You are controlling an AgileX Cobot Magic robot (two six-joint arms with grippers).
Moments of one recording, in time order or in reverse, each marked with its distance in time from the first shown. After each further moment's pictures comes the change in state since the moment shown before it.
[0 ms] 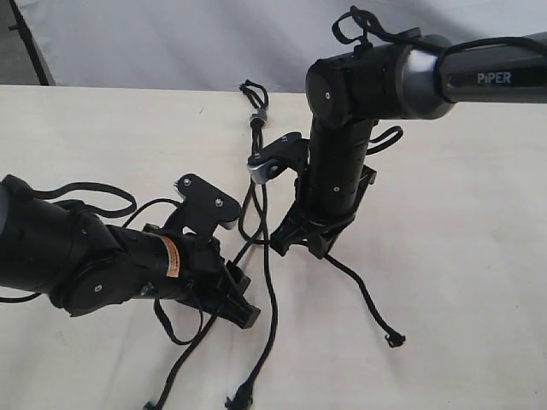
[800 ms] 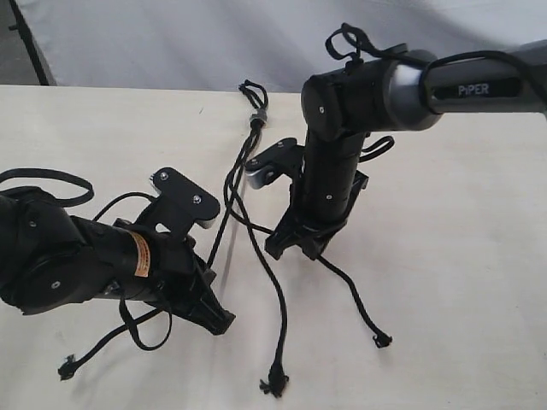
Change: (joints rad) left arm 0.000 -0.151 0.052 0.033 0.164 0.001; right arm 0.000 0.054 0.000 -0.010 -0.081 0.003
